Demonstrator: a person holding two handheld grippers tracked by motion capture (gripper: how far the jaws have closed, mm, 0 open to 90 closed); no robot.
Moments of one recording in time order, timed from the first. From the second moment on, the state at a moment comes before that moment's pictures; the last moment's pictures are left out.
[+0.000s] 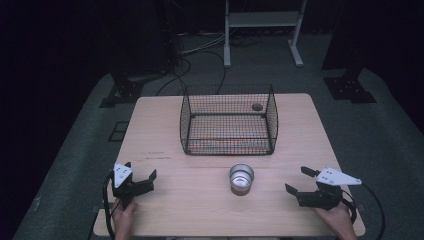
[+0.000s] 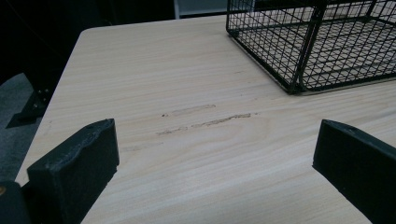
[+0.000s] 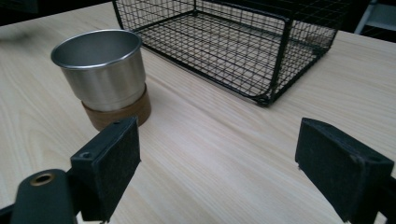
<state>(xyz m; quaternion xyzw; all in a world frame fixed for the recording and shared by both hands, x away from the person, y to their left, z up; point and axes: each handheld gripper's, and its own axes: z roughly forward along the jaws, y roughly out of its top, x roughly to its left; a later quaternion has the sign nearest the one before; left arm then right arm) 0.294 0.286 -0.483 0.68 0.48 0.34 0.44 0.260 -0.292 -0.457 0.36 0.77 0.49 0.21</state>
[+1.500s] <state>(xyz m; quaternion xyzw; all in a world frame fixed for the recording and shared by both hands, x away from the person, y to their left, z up) 0.294 0.286 -0.483 0.68 0.48 0.34 0.44 0.266 -0.224 -0.441 0.28 0.82 0.47 0.17</state>
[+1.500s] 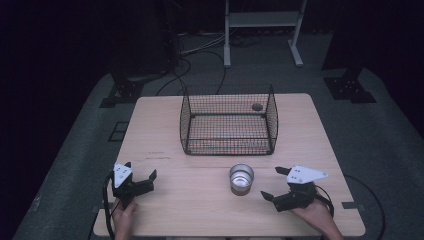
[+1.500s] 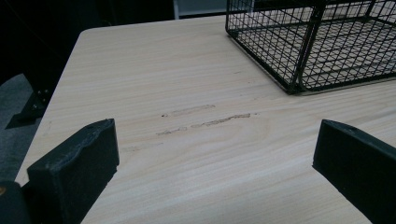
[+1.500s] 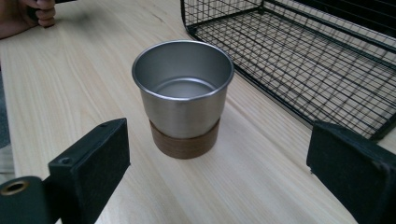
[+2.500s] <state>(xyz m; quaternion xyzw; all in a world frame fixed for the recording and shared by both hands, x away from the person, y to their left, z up) 0.294 0.285 -0.483 0.68 0.48 0.34 0.44 0.279 -0.195 -0.439 0.27 0.84 0.44 0.15</state>
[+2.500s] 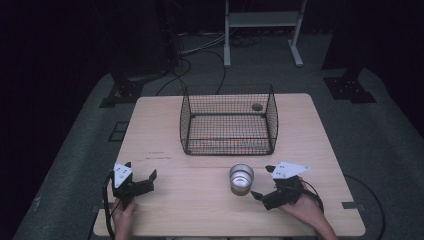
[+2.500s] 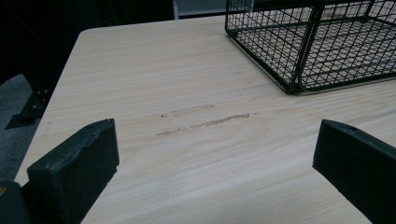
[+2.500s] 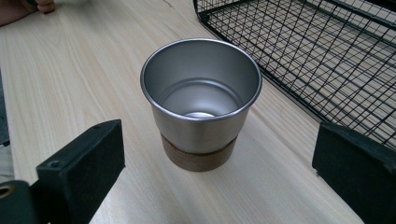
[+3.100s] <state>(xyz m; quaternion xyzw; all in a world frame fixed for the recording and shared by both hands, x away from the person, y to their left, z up) 0.294 0.285 -0.483 0.68 0.48 0.34 0.44 0.290 -0.179 -0.444 0.28 0.85 0.43 0.14</state>
